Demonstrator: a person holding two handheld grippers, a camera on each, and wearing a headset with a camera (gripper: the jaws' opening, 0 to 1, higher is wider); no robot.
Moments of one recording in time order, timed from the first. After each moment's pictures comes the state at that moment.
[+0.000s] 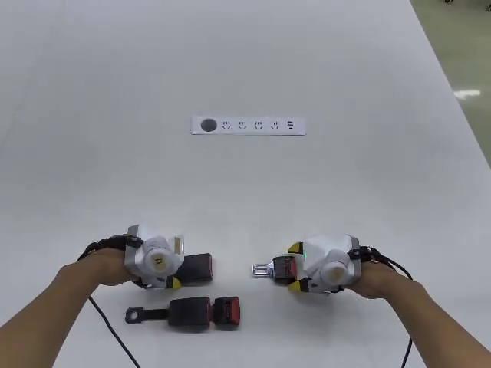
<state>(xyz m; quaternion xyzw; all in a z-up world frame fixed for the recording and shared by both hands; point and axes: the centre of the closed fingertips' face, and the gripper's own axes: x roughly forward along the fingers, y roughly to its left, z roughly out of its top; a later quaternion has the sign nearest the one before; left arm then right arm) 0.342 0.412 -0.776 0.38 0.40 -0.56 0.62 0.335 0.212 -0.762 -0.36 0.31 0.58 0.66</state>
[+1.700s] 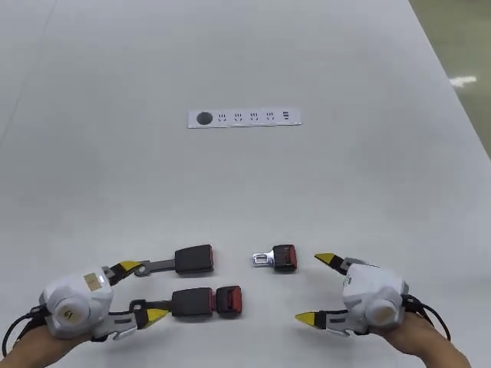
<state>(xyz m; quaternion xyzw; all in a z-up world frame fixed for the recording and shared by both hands) 0.279 0.451 -0.724 0.14 0.34 -0.43 0.82 0.275 0.192 -0.738 -0.20 0.30 0.48 0.80</state>
